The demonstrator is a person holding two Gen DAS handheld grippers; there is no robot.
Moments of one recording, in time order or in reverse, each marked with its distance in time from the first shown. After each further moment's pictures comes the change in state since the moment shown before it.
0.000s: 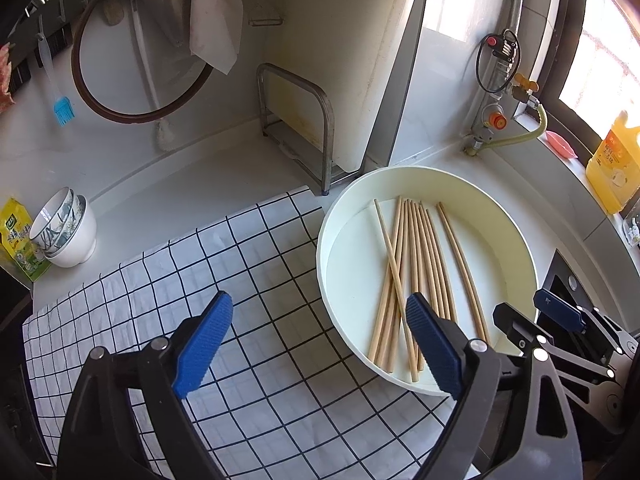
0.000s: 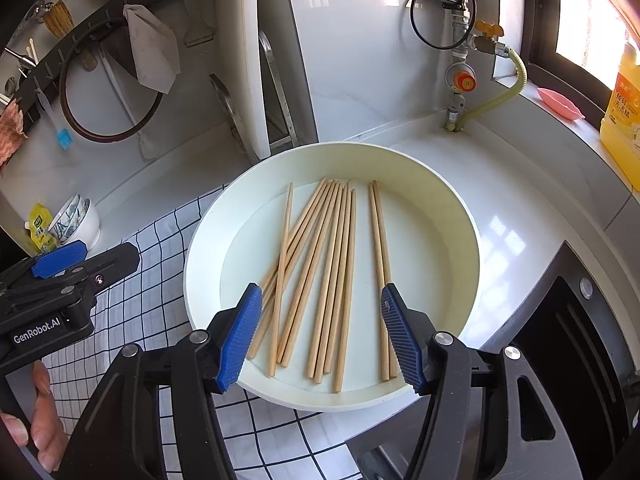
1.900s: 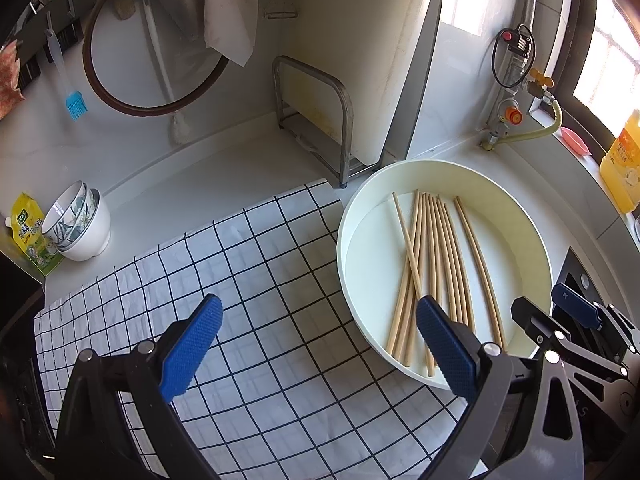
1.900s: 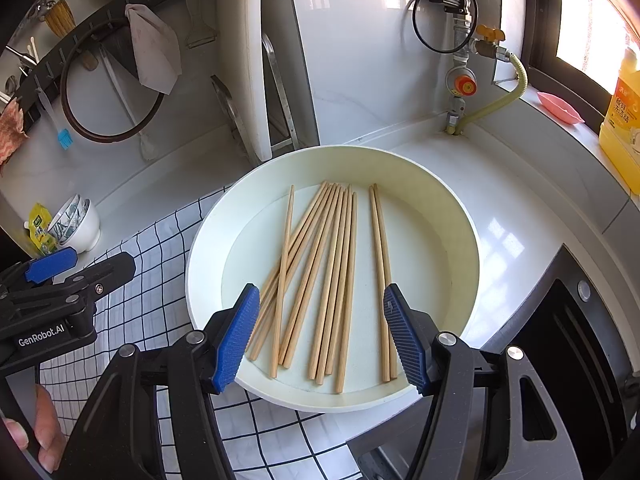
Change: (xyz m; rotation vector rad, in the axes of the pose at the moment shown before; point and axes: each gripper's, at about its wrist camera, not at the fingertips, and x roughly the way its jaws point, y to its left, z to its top) left arm 0.001 0.008 0.001 -0.009 0.027 0.049; right arm -0.003 0.004 0.001 0.000 -0.005 -0.008
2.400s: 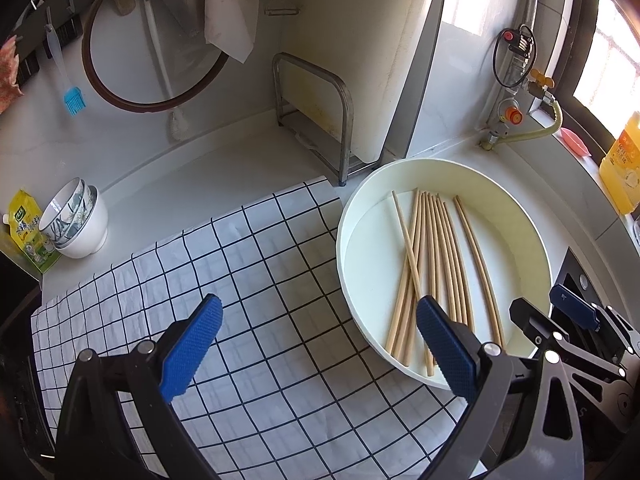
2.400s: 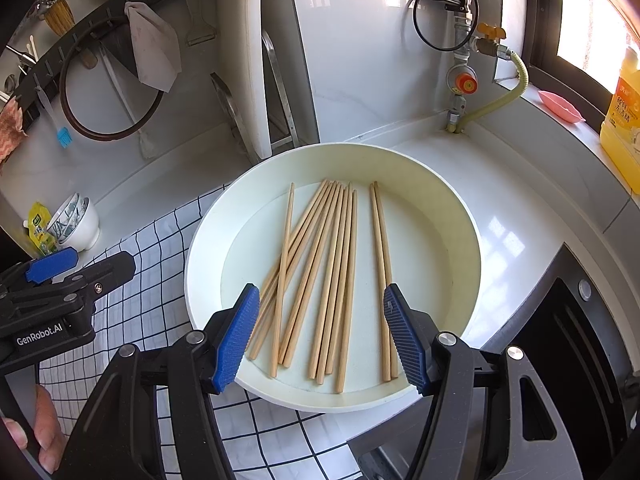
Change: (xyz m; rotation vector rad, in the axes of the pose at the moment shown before) left arm 0.003 0.000 -0.001 -0.007 0.007 -0.006; right arm 0.002 0.000 0.000 -0.002 0.003 0.000
